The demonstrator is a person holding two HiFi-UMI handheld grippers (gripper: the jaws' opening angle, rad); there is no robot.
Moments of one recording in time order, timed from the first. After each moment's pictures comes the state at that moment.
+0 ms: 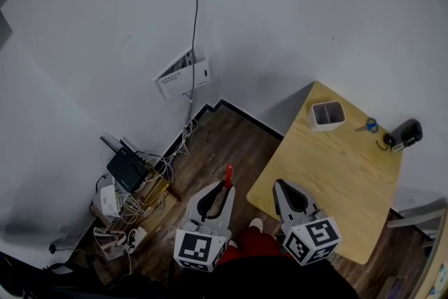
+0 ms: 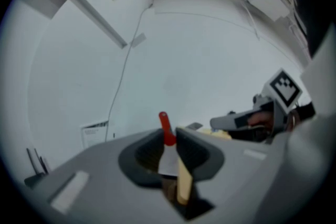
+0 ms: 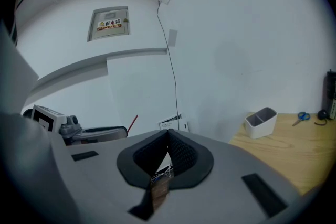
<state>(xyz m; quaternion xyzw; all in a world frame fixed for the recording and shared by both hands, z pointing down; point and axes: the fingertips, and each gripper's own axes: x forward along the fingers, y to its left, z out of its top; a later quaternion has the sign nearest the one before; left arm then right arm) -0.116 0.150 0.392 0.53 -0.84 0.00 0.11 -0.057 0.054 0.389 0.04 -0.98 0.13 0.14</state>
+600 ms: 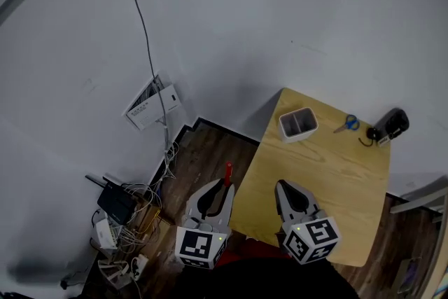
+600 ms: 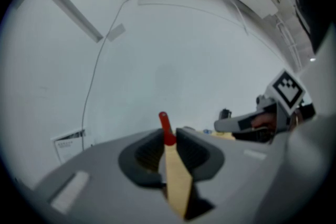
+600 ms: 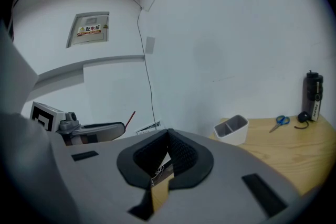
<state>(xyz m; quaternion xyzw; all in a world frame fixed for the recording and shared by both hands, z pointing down) -0.124 0.027 0.383 0.59 -0.80 0.03 0.09 -0.041 -0.060 0.391 0.13 -0.97 0.15 0.12</state>
